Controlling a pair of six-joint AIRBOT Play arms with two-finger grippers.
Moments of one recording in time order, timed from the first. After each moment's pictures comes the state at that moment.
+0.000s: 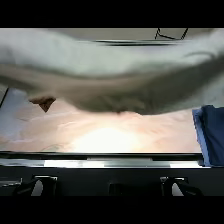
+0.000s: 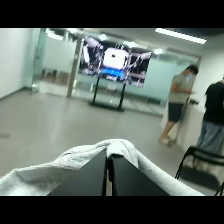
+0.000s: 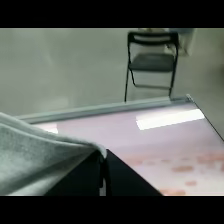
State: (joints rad) left arm 0.35 -0.54 1.40 0.99 -0.67 -1.44; right arm -0.27 -0.86 1.85 -1.43 1.24 1.58
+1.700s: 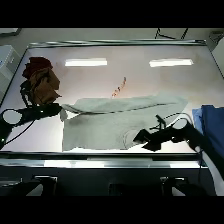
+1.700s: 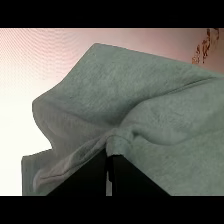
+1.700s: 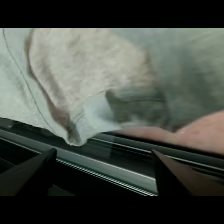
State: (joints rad) left arm -0.01 -1.01 0.78 1.02 -0.70 -1.44; right arm 0.08 -1.19 0.56 -0.77 1.14 1.55
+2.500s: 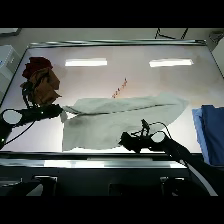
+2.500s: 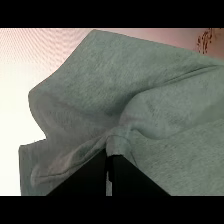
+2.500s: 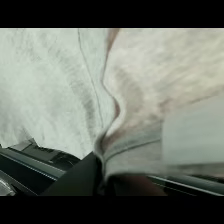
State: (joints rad) left arm -0.01 -1.01 0.78 1.02 -0.74 -1.44; right arm 0.47 -1.17 0.47 -0.44 0.68 1.62
